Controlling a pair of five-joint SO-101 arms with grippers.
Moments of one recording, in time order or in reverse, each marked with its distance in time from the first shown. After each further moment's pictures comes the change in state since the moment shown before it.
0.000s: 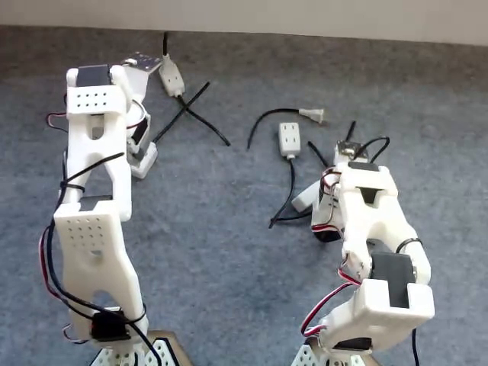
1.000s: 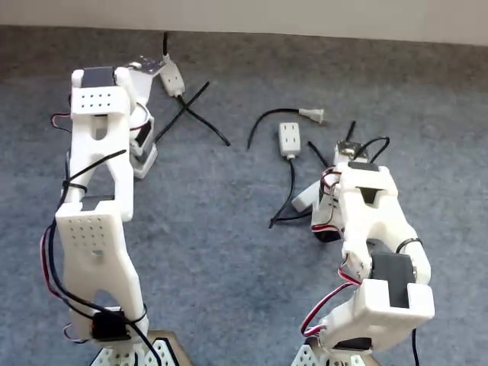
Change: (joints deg) left arm 0.5 0.0 1.0 0.0 1.1; right arm 0.0 0.0 0.0 0.0 0.0
